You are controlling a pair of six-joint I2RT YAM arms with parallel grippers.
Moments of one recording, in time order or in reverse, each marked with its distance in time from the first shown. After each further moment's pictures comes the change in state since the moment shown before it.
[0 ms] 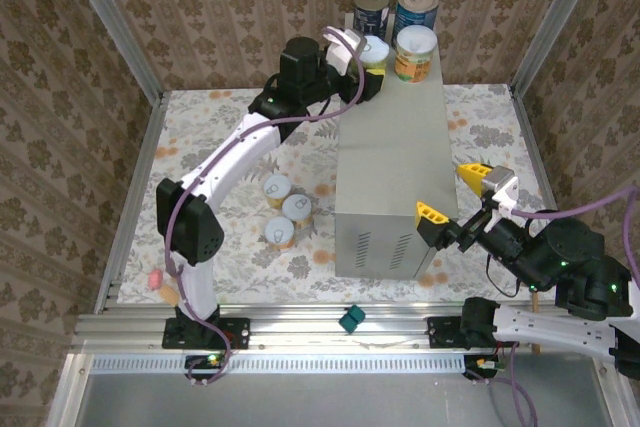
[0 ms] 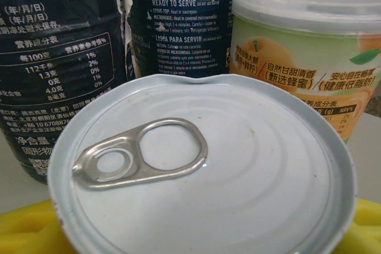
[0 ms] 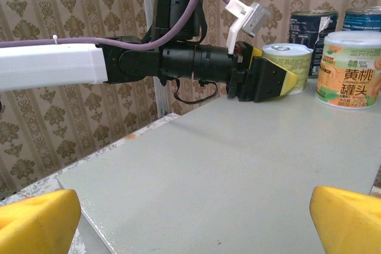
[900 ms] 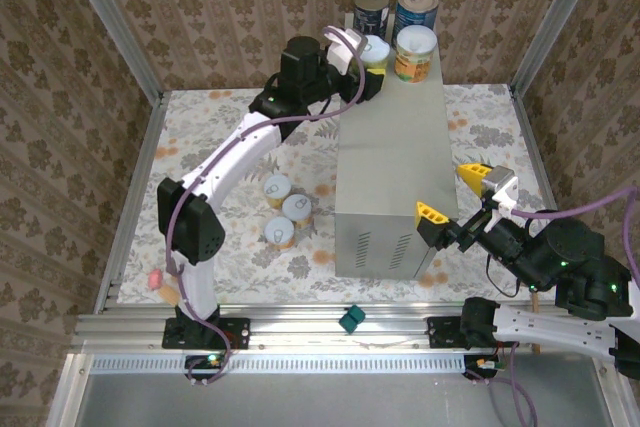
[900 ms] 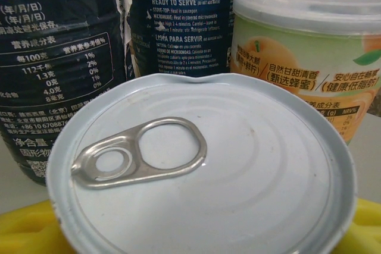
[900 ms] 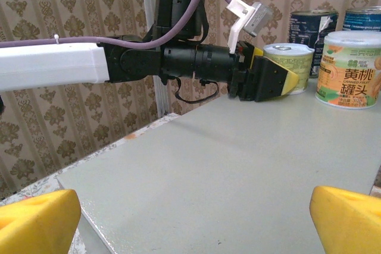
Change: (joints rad) left arm 0.002 0.014 0.026 -0.019 0.000 0.002; right arm 0.000 0.000 0.000 -0.001 0.000 0.000
